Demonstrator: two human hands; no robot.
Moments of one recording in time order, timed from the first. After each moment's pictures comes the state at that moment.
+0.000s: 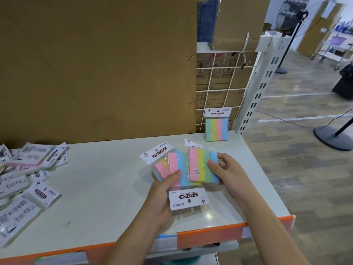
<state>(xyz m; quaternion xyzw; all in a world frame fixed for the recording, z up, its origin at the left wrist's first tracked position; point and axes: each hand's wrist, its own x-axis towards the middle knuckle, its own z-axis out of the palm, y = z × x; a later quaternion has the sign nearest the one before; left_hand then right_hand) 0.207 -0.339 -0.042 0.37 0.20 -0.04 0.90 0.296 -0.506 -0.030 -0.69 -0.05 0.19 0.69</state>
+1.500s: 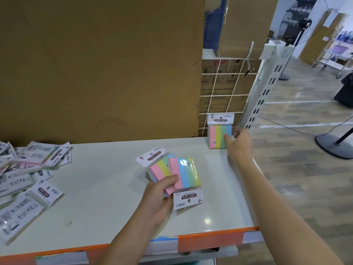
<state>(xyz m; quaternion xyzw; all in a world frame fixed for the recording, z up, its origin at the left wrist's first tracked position) 0.208 -0.326 -0.045 0.34 0.26 -0.01 0.91 0.421 -0.502 -0.048 -0.89 0.04 -0.09 0.45</state>
